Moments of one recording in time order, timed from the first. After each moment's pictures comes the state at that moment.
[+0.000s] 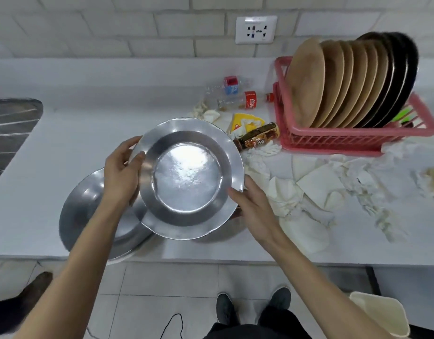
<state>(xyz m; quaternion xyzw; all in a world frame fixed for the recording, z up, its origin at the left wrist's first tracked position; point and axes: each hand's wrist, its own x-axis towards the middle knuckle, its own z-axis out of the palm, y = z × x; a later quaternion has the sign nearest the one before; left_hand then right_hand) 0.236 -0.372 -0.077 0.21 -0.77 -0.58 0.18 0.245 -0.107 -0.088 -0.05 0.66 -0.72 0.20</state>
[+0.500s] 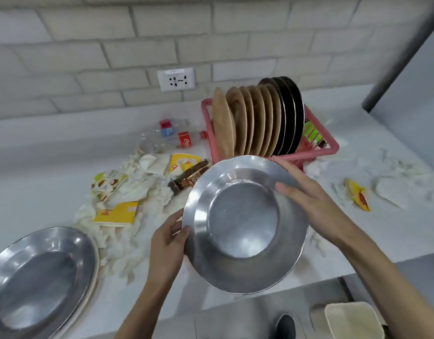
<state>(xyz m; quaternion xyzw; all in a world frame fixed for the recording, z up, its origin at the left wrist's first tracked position) 0.227 -0.171 -0.108 0.13 -0.75 -0.65 0.00 0.188 0.095 -0.003 -0.03 0.80 -0.60 0.10</state>
